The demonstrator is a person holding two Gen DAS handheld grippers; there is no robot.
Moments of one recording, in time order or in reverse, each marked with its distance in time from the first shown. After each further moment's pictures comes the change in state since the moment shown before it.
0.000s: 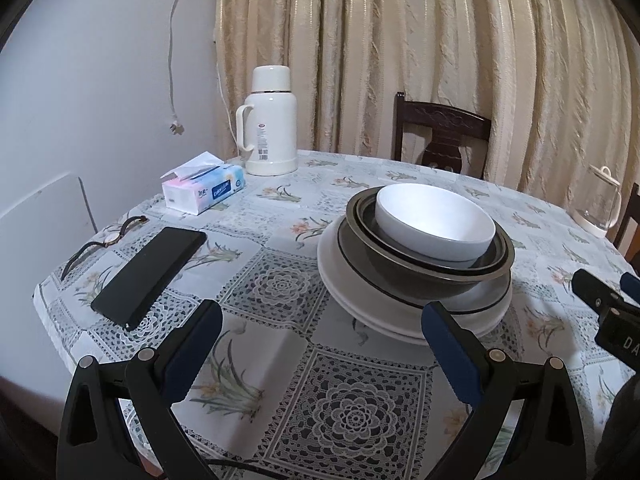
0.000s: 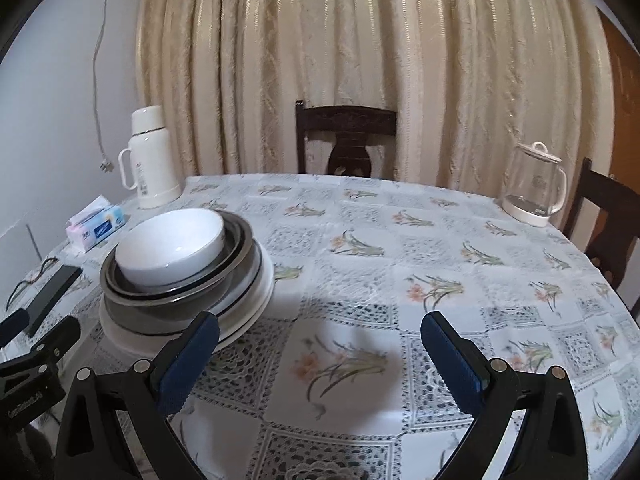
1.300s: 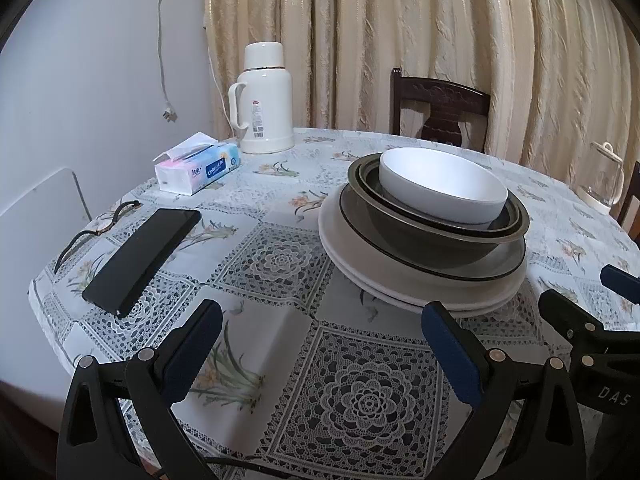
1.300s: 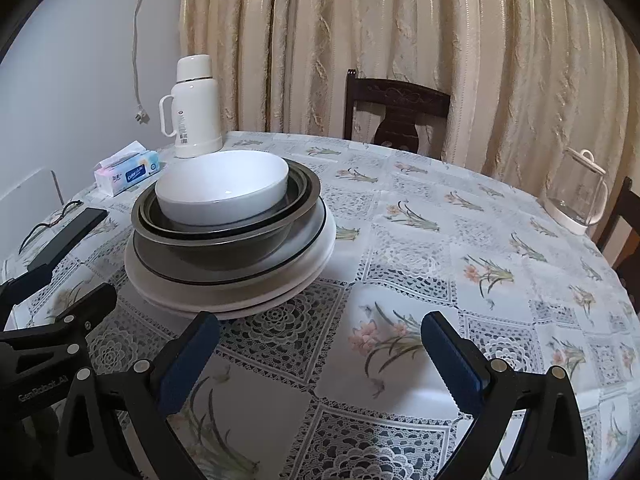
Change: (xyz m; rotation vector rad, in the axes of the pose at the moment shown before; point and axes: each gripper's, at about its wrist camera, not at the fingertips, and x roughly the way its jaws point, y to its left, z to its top) left arm 0.016 -0.001 -0.016 0.038 0.064 0.001; right arm 0.016 0.036 -0.018 -0.120 0.103 0.099
